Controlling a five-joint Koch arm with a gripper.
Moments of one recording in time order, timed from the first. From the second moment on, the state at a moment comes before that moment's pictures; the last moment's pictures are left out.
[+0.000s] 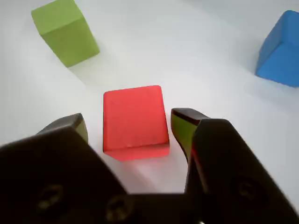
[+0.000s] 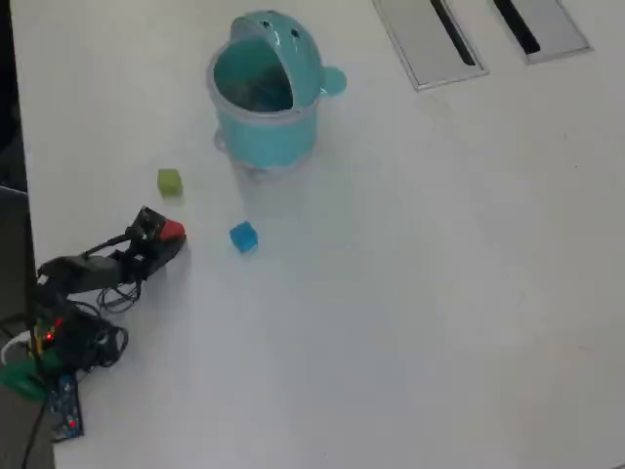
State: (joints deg) arm -46.6 95.2 153.0 -22.2 -86.1
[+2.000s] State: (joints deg) arm -43.9 80.3 78.8 -8.2 -69.7
